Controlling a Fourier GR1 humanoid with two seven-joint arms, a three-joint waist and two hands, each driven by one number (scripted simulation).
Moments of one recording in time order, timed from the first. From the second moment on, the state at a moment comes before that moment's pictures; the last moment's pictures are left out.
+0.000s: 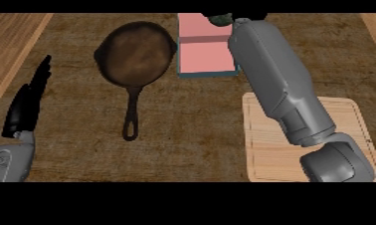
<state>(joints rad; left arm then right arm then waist) -0.19 0.35 0.16 -1.30 -0.25 0.07 0.06 -1.24 -0.04 -0.12 -0.52 1.03 -0.50 0.69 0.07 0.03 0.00</state>
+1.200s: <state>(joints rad) -0.20 0.34 0.15 -1.32 -0.26 0.06 0.07 -1.26 -0.05 -0.36 -0.36 0.84 -0.91 0.35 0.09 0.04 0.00</state>
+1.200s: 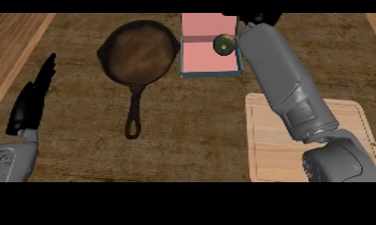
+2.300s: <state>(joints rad) -0.06 0.35 0.22 -1.35 -0.25 0.08 0.04 -0.67 -0.06 -0.28 -1.10 0.66 -0.69 0.27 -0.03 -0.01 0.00</state>
